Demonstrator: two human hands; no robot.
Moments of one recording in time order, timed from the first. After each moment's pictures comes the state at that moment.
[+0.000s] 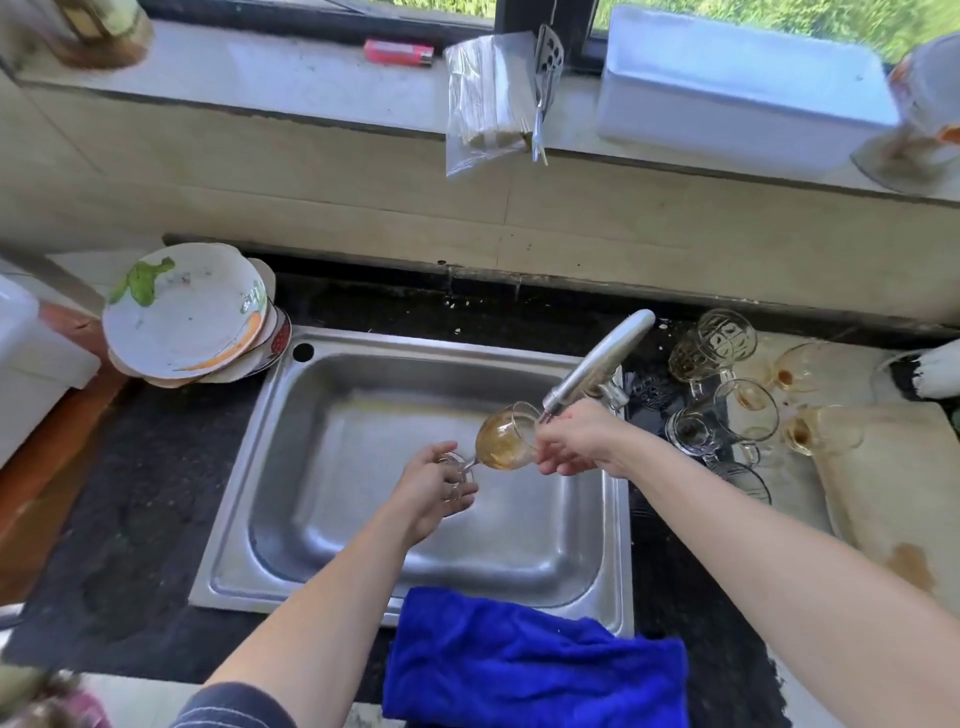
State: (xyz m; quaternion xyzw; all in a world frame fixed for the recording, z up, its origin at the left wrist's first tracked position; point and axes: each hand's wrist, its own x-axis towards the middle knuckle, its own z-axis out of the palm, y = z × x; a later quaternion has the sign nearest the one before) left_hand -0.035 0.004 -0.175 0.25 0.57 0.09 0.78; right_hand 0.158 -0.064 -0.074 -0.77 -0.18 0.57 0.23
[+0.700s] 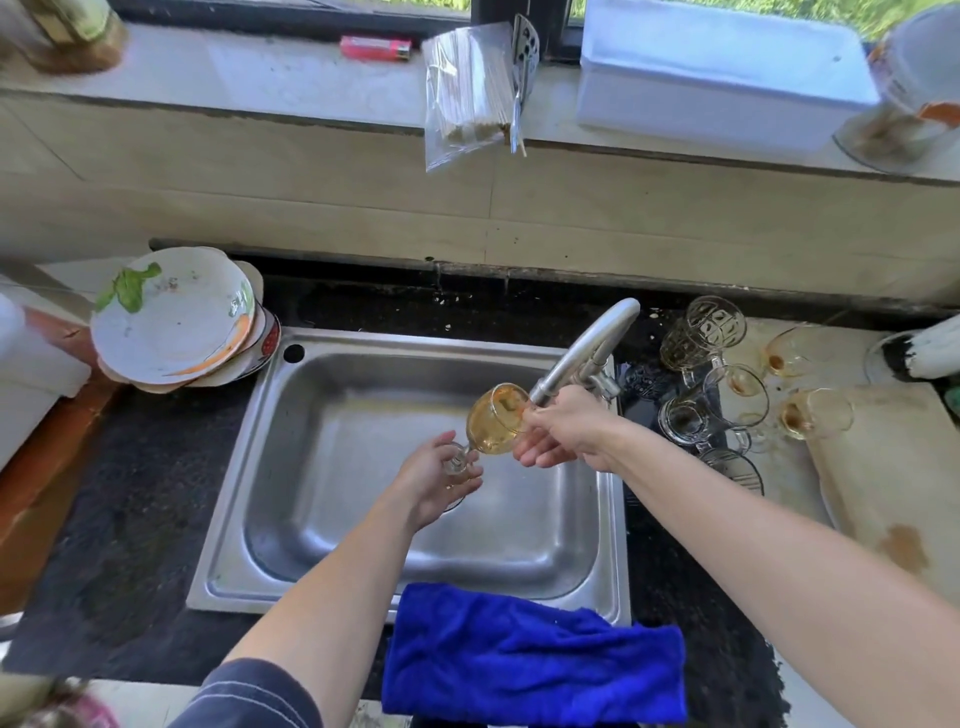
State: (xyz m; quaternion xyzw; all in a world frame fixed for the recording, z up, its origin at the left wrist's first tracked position) left_hand -0.023 0.008 -0.180 0.24 0.55 0.08 0.80; right_hand 0.151 -0.063 -0.061 -0.75 -0.19 0.57 0.27
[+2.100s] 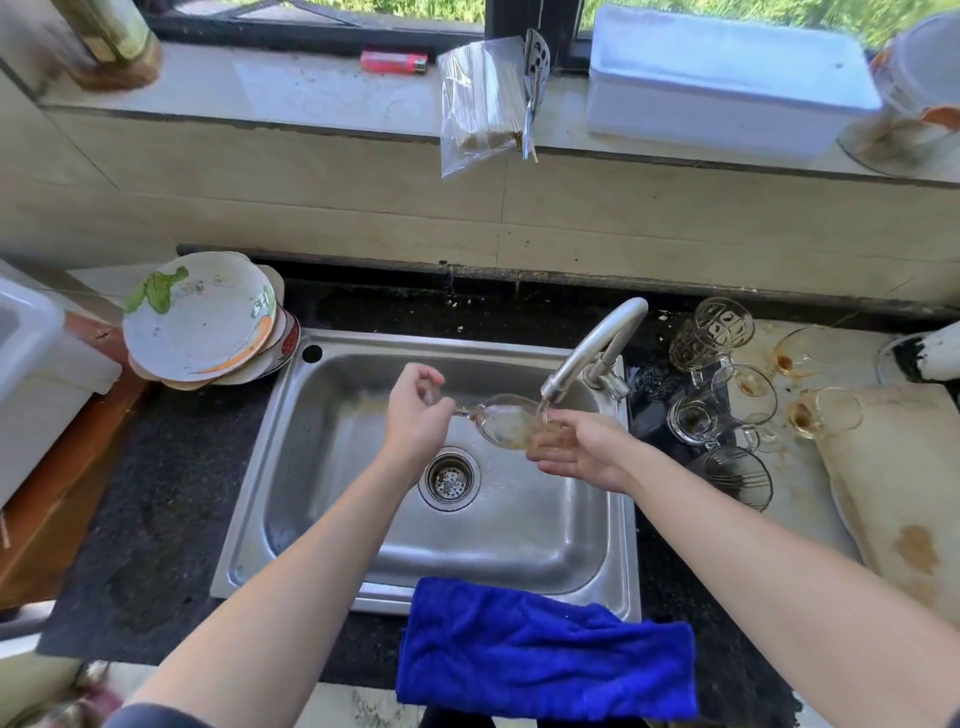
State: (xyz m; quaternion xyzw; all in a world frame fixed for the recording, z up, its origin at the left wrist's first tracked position) left_hand -0.023 0.033 -0.091 0.61 0.54 0.23 0.53; right_hand 0.149 -0.084 -0.095 -0.66 0.02 0.62 0.42
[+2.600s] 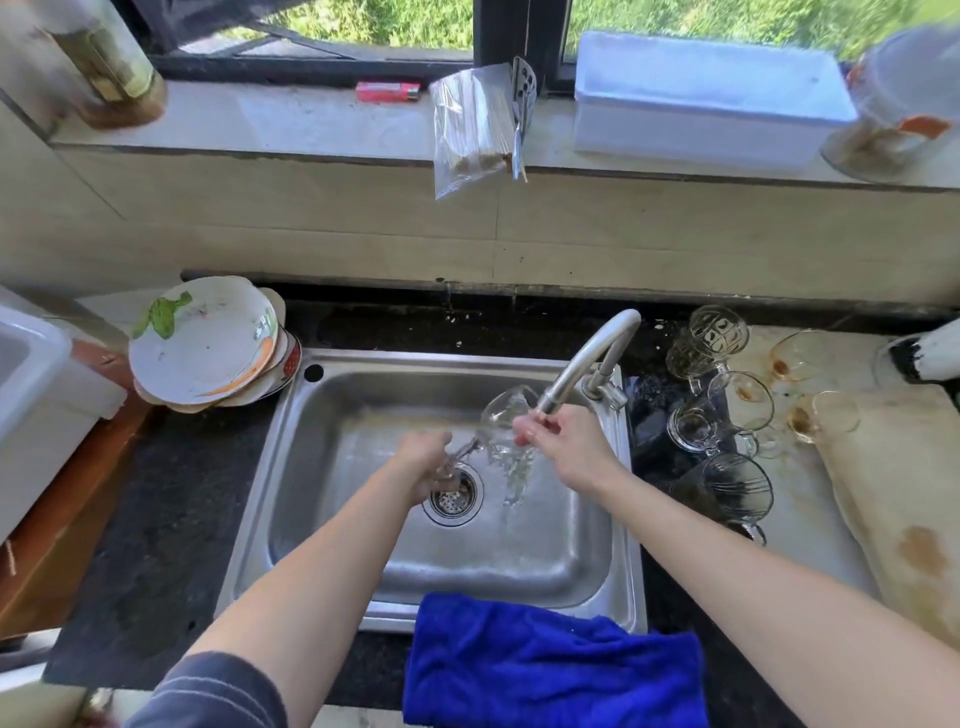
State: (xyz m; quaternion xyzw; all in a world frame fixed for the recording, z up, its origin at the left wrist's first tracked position) left_hand -0.014 0.035 -0.120 0.38 0.64 0.03 0.66; right_hand 0.132 -0.083 -0.085 -0.77 -0.35 0.39 0.35
